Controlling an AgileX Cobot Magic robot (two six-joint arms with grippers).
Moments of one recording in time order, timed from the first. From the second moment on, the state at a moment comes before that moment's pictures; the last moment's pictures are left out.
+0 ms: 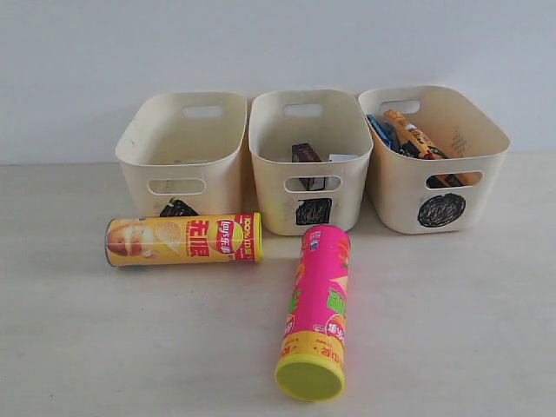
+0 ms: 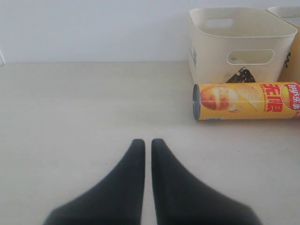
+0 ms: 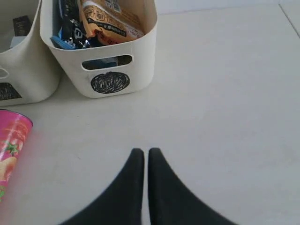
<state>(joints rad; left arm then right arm) 0.03 0.00 0.00 0.00 0.31 0.00 0.07 0.85 -0.69 -0.11 0.54 0.21</state>
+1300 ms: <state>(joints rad) 0.03 0.00 0.00 0.00 0.31 0.00 0.07 0.01 -0.14 0.04 0.44 0.01</state>
